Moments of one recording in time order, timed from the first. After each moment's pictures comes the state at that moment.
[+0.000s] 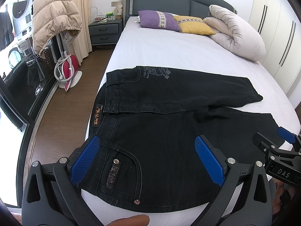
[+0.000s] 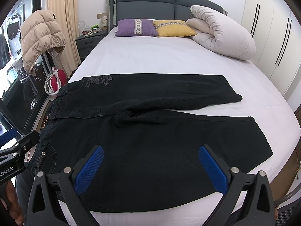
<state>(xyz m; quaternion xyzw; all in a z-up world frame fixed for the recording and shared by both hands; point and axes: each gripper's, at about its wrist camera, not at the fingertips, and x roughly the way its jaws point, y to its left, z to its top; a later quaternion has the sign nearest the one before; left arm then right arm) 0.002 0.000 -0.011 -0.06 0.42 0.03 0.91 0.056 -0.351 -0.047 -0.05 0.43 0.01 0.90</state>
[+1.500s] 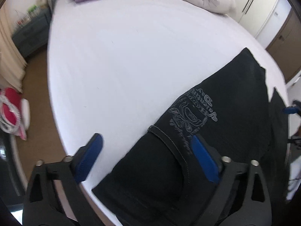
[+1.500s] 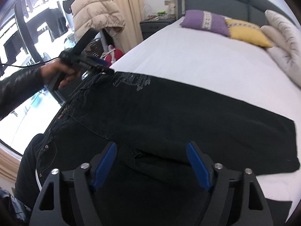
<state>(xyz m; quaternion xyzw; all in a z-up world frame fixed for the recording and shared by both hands) 0.377 0.111 -0.126 0.04 0.55 -0.24 0.80 0.221 -0.371 -0.096 -0.08 0.47 0.30 0.82</state>
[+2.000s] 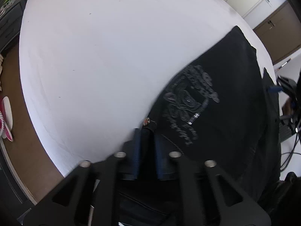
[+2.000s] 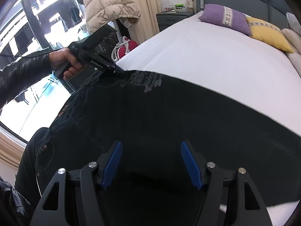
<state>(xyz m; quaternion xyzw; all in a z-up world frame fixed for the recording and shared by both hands) 0.412 0.098 -0.165 0.06 0.61 -0.30 0.73 0.266 -0.345 -0.112 -0.10 0.48 0.36 0.79</state>
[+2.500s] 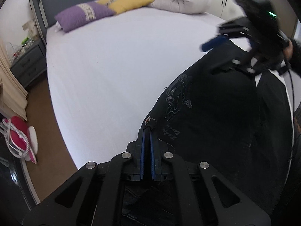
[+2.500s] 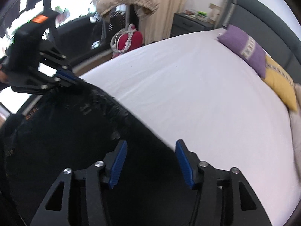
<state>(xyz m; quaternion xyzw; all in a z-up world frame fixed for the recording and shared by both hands) 0.322 0.074 -0.119 0.13 0.45 -0.26 0.85 0.378 -0.257 -0.105 -0.28 0.44 0.37 0.77</state>
